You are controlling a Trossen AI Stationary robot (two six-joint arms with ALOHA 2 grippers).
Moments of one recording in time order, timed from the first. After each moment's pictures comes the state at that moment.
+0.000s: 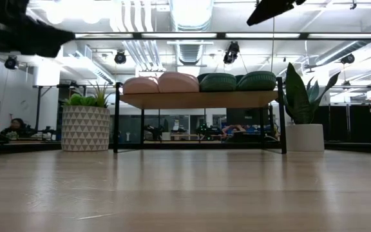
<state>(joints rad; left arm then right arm) -0.10 0.03 0.15 -0.11 -0.15 0.29 0.37 1.27 1.09 -0.64 1.02 0.21</state>
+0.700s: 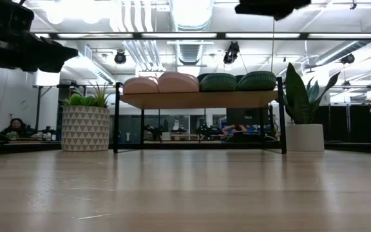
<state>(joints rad) -0.10 0.03 0.03 -0.02 -0.13 0.25 0.45 1.25 0.74 0.20 0.62 -0.11</state>
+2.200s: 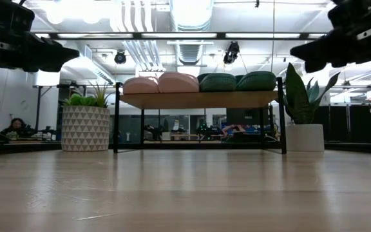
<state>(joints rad) -0.10 0.03 0.03 -0.03 -0.15 0.27 -0.08 0.38 0.10 0.23 -0.09 -0.13</state>
